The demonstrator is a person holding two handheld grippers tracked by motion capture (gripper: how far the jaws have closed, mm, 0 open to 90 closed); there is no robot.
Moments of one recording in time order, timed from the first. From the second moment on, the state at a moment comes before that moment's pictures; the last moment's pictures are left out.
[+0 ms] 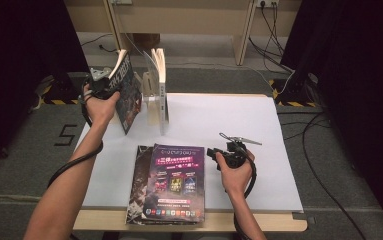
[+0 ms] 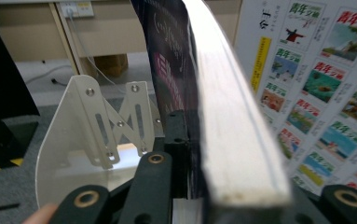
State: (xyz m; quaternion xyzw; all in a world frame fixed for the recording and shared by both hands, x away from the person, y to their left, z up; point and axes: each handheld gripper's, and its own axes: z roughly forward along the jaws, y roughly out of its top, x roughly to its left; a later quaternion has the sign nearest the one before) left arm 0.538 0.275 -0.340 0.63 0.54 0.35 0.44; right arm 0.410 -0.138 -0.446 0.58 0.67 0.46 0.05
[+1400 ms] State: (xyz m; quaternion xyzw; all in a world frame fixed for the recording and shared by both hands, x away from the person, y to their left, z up) left arm 0.549 0.275 -0.348 0.58 0.54 0.39 0.47; right arm 0.410 -0.141 -0.447 0.58 0.67 0.46 0.05
